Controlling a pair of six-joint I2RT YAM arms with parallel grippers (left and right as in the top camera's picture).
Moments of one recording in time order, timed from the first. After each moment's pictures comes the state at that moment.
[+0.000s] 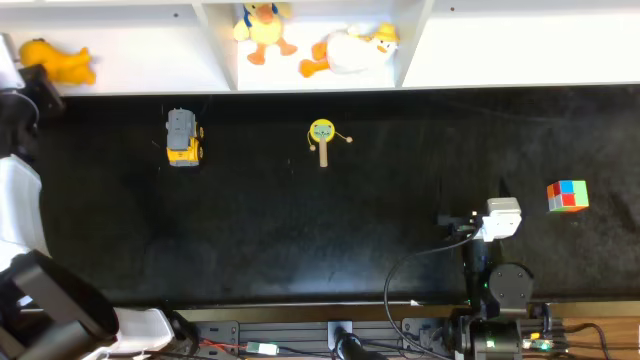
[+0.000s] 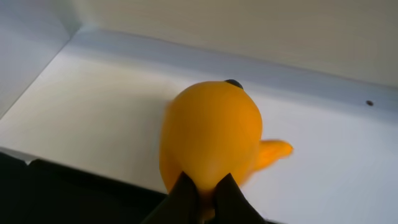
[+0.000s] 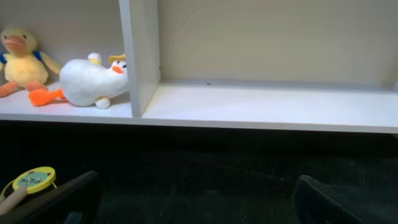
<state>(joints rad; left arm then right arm) 0.55 1.62 1.20 -0.10 0.32 0.11 -0.01 0.01 0.02 -0.02 -0.04 -0.01</state>
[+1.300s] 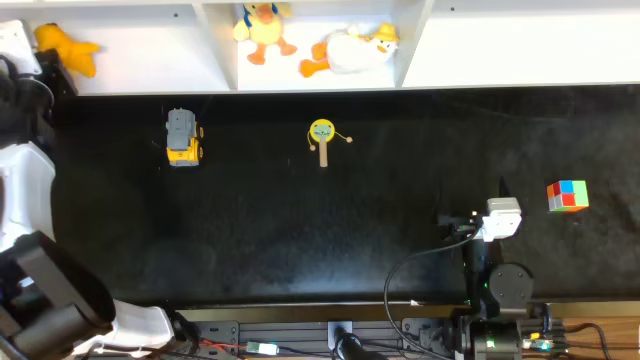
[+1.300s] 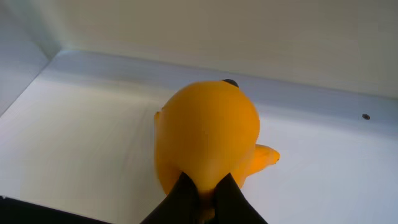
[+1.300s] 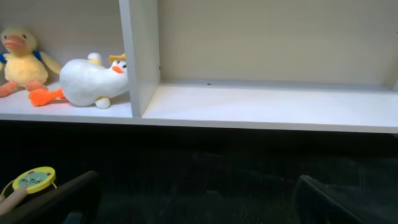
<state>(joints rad) 0.49 1.69 1.21 0.01 0.29 0.11 -0.01 0.01 0.02 -0.02 -0.04 -0.01</state>
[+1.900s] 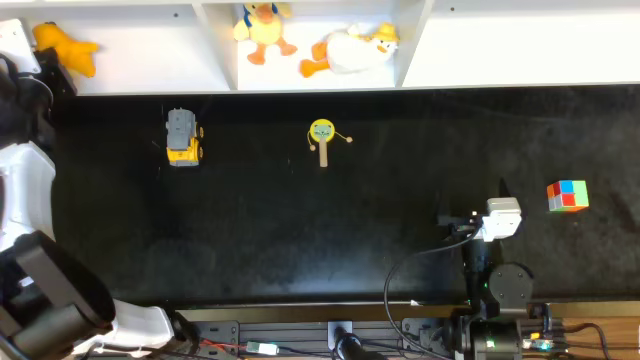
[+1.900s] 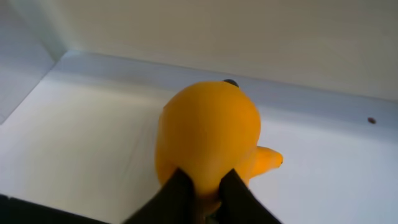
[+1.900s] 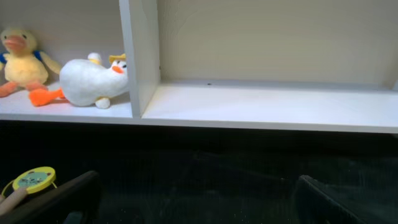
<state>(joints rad) 0.49 1.69 1.21 0.02 0.27 0.11 -0.01 0.01 0.02 -0.02 -0.04 -0.01</state>
